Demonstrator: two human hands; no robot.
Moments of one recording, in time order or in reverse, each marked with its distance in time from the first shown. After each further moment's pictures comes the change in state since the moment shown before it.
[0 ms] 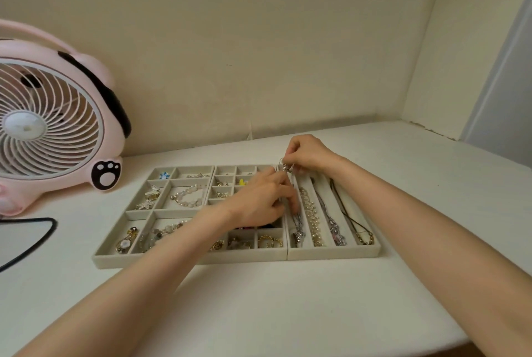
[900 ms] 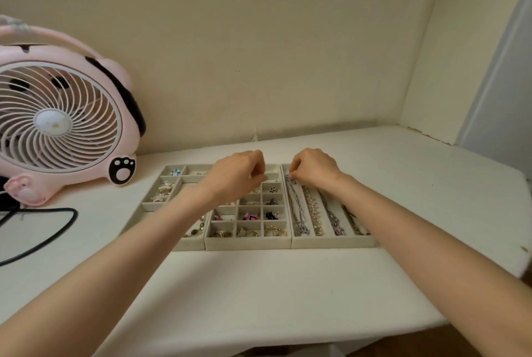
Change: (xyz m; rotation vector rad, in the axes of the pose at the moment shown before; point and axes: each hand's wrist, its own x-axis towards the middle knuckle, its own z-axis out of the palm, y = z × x) left_hand -0.028 -0.011 -0.040 0.131 0.168 -0.283; right_hand -0.044 -0.011 0.013 -0.538 0.097 -0.035
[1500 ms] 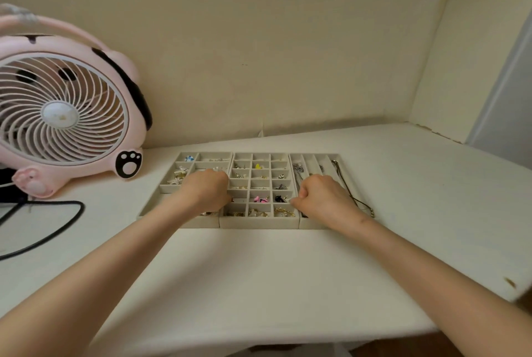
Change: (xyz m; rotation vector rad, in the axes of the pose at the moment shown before) left_hand -0.028 -0.025 -0.001 0.321 -0.344 -0.403; right_hand -0.070 -0.020 0.009 0.038 -0.070 0.041
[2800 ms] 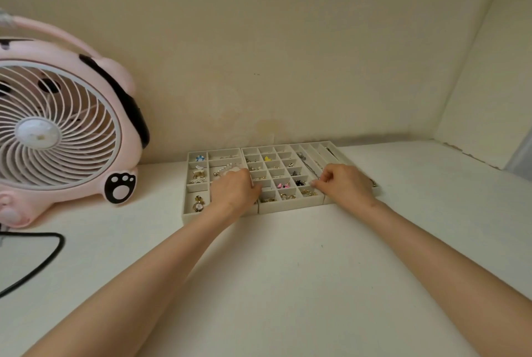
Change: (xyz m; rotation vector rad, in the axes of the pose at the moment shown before) left_hand 0.107 0.011 0.025 -0.376 0.287 -0.110; right_hand 0.129 0.047 0.004 0.034 0.197 0.075
